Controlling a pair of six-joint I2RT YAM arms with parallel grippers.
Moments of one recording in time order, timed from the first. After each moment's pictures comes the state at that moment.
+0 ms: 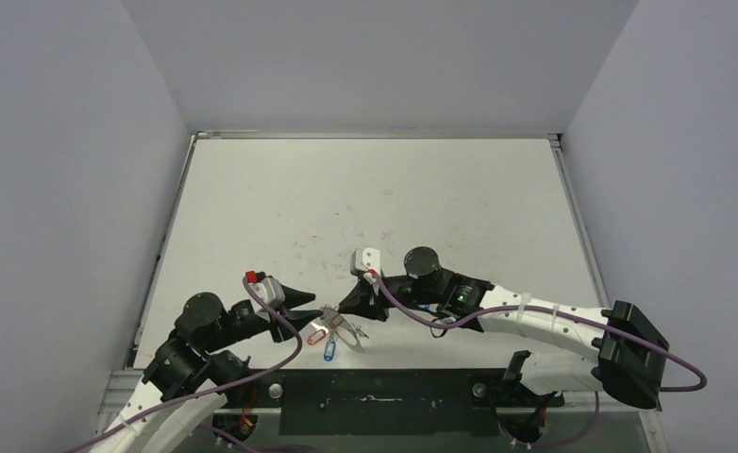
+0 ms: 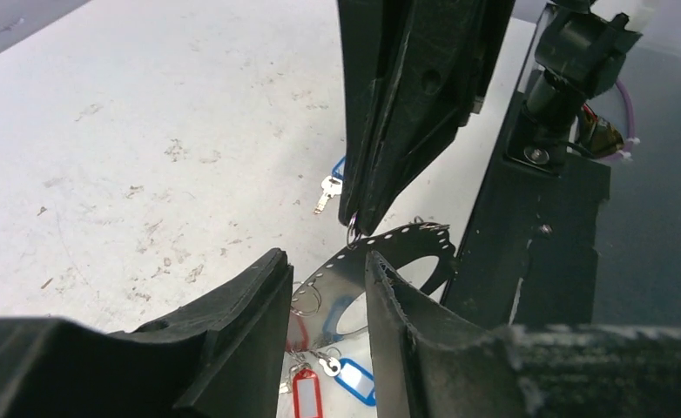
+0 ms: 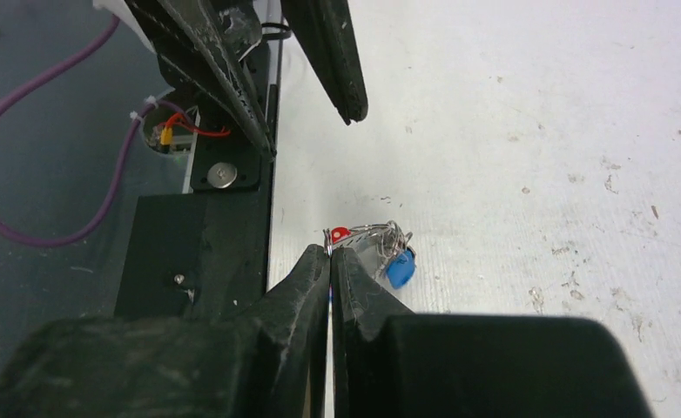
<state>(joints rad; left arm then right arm) -0.67 0.25 0.49 -0.37 0.47 -0.01 1.04 1.25 0.75 0.19 -0.55 -0.09</state>
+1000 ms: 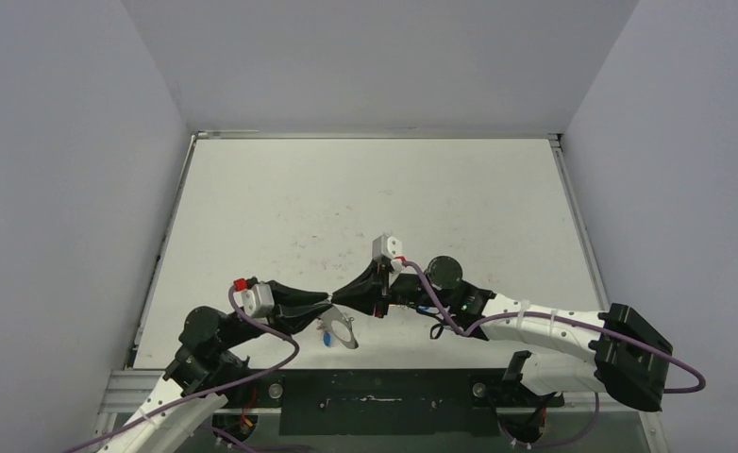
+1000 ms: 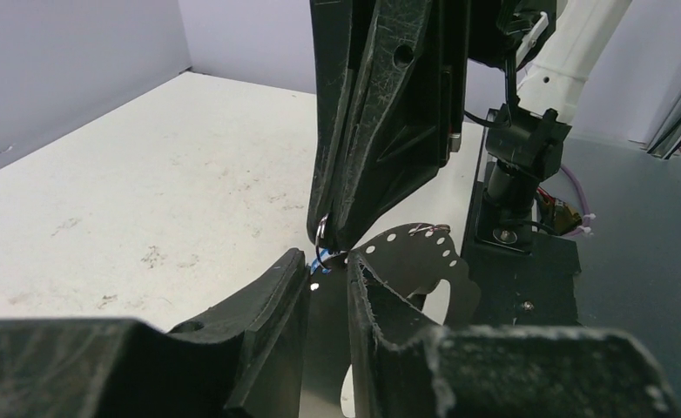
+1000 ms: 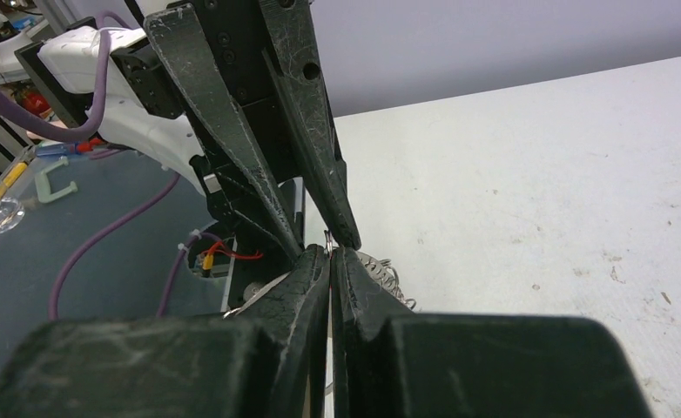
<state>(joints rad) -0.67 0.15 0.23 0.13 0.52 -0.17 1.04 1.21 0.59 0.70 -0.50 0.21</state>
